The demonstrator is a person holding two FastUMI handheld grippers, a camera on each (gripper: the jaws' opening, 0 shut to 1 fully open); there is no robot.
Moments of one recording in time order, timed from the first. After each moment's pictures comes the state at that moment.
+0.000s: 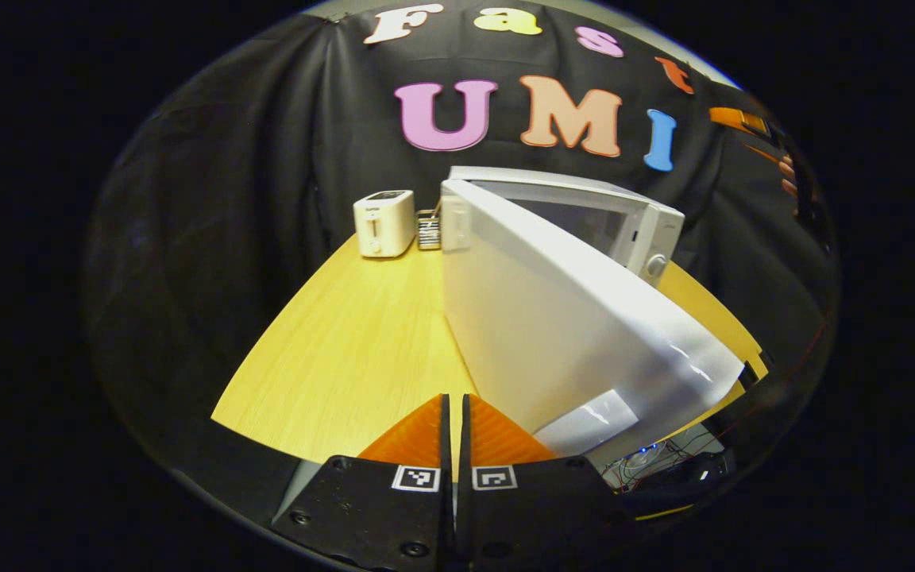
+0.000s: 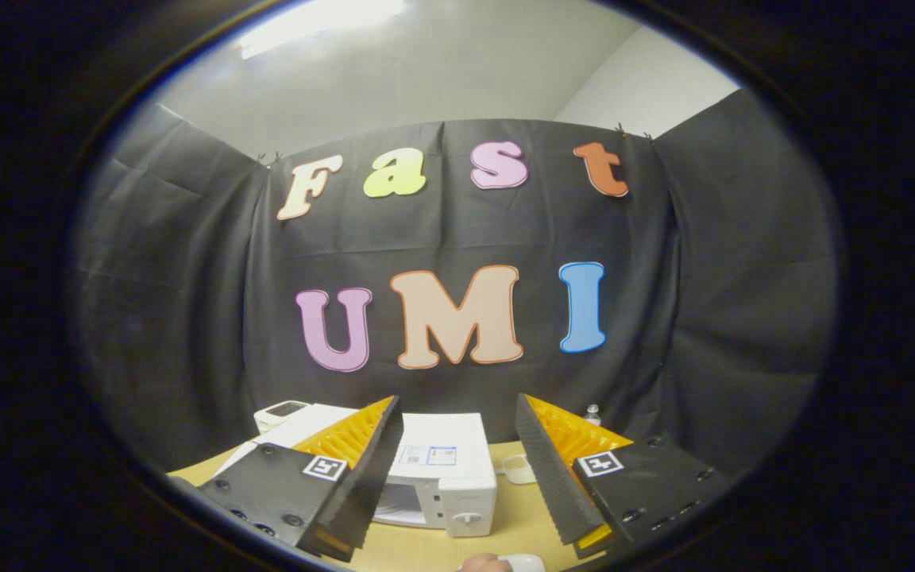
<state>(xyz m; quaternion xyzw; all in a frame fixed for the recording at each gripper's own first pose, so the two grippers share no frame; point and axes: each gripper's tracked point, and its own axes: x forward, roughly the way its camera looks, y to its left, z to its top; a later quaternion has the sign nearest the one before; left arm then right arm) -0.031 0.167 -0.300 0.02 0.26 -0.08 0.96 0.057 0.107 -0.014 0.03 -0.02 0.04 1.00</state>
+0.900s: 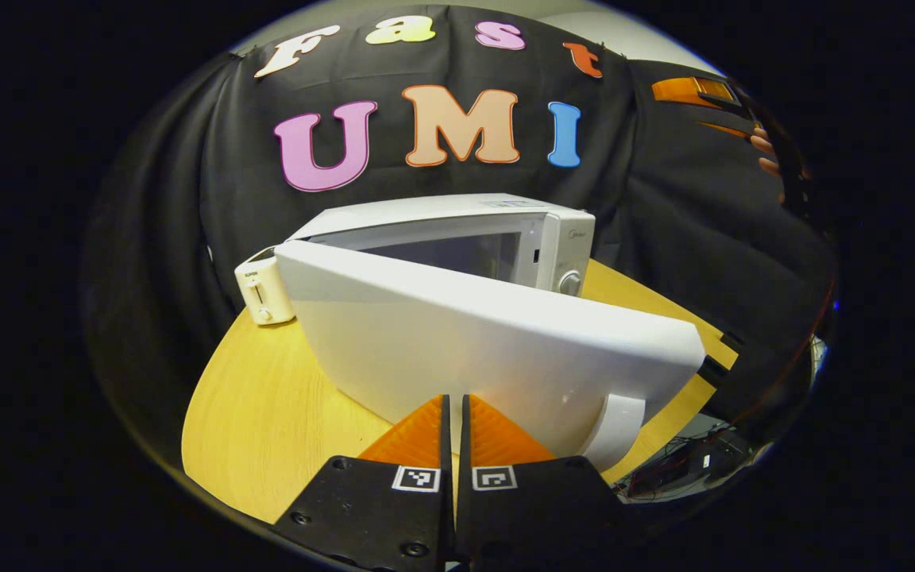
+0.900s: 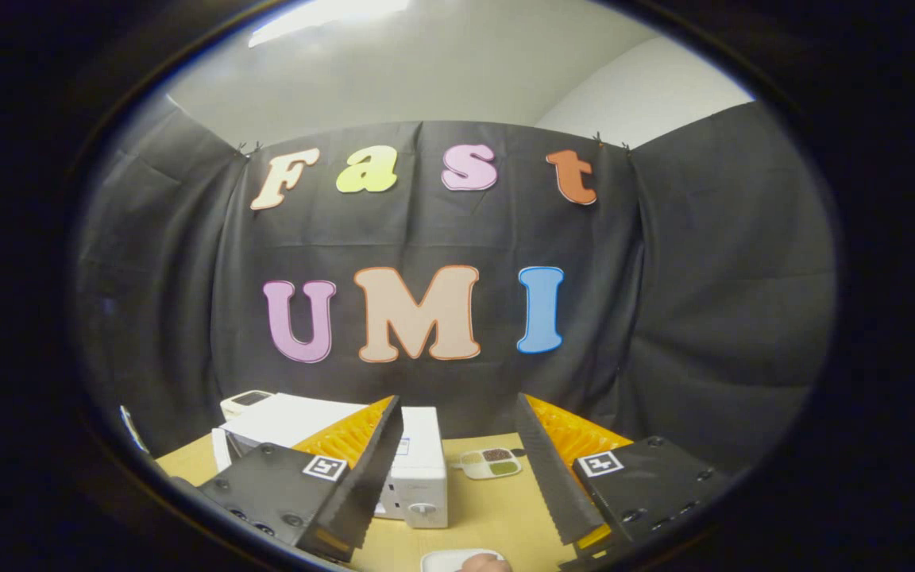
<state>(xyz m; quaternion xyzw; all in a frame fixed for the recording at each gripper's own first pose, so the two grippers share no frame) 0.034 0.047 -0.282 0.06 0.21 -0.22 0.95 0.037 0.057 -0.009 0.01 -0.02 -0.02 1.00</state>
